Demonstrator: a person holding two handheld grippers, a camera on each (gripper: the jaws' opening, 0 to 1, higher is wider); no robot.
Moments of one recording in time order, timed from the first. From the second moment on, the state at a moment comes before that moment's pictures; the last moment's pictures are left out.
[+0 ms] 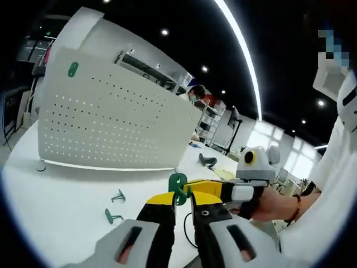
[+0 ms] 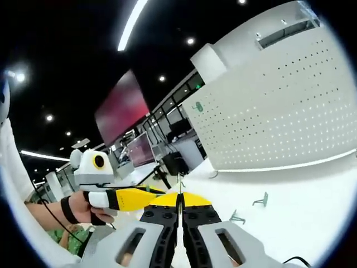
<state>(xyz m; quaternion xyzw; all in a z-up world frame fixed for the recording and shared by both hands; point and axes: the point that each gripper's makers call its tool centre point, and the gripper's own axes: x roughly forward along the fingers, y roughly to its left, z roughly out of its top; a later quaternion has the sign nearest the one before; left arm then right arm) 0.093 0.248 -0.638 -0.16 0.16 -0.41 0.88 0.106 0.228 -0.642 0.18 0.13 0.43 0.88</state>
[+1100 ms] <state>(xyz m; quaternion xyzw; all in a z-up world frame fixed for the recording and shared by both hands) 0.099 0.250 -0.655 -0.09 0.19 -0.38 0.90 0.104 0.238 -0.648 0.09 0.11 0.43 0.89</state>
